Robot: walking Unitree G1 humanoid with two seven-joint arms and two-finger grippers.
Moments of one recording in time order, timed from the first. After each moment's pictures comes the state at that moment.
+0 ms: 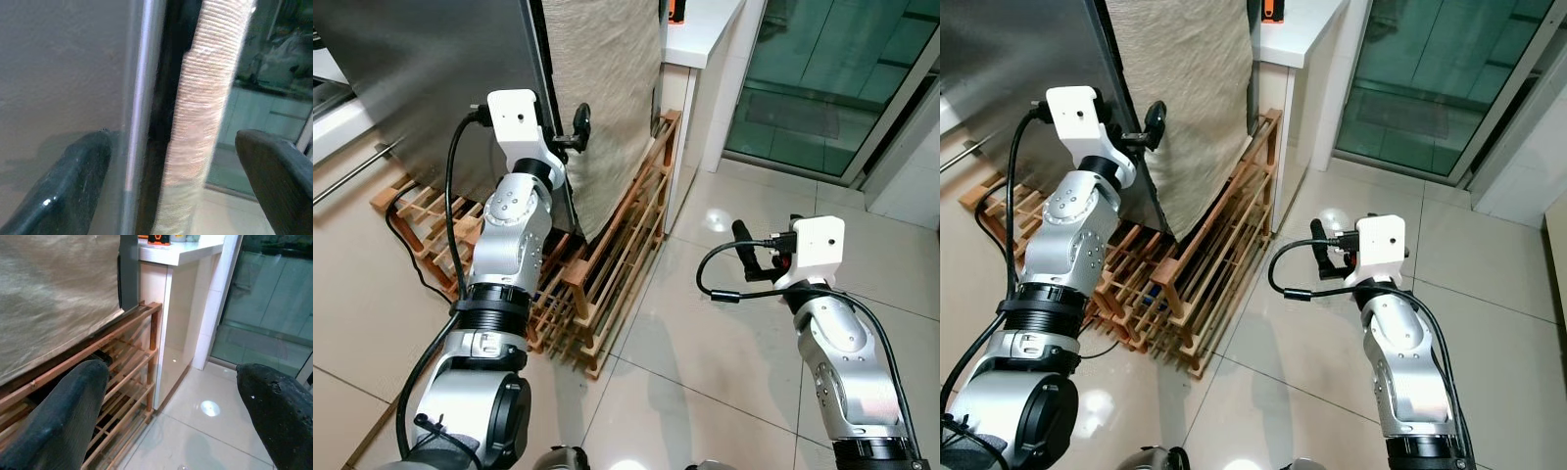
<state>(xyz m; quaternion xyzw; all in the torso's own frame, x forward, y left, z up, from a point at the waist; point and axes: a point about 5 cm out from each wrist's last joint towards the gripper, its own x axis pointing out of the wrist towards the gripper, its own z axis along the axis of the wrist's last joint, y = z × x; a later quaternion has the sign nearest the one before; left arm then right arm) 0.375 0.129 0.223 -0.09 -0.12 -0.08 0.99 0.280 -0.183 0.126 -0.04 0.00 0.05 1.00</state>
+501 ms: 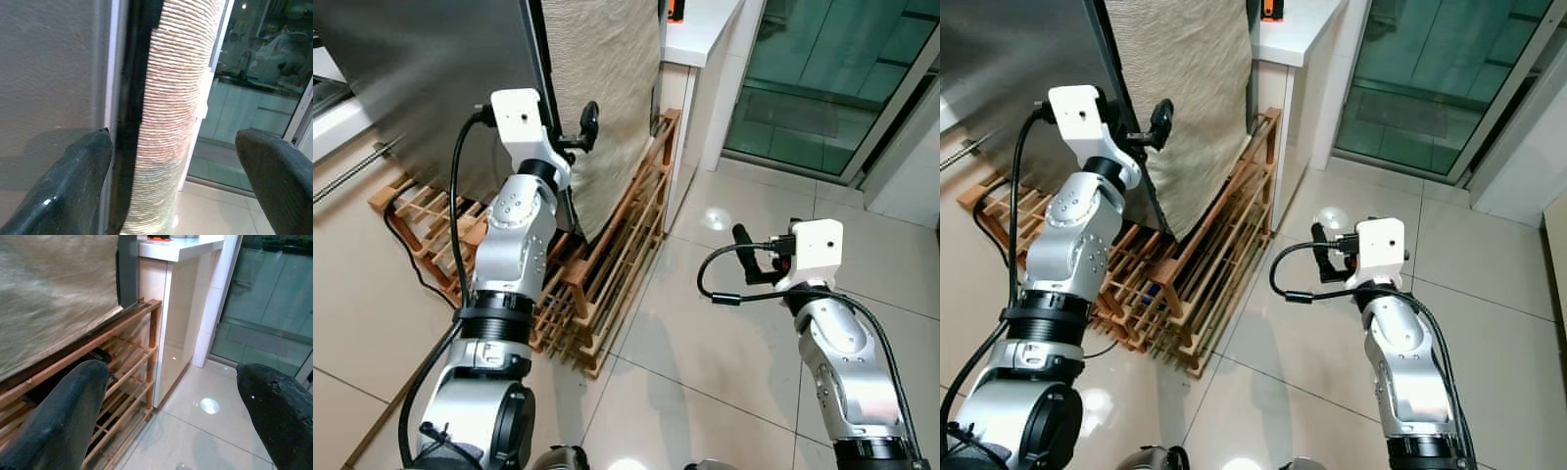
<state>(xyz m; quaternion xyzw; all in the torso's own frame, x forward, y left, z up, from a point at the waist) 0.371 0.122 0.218 -0.09 -0.11 -0.09 0.98 0.286 -0.181 0.125 -0.04 0.00 0.05 1.00</state>
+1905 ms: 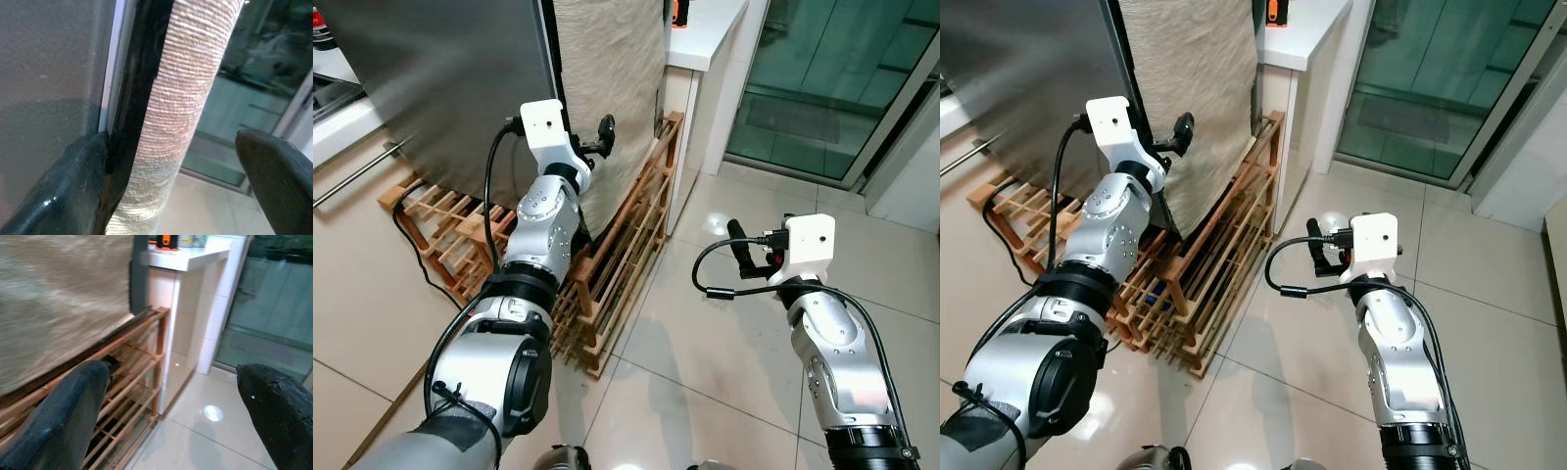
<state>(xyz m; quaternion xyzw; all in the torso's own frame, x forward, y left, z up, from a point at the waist) 0.400 0.097 0.198 -0.14 -0.07 -0.13 0.98 0.291 -0.179 0.124 -0.04 0.00 0.05 1.00</state>
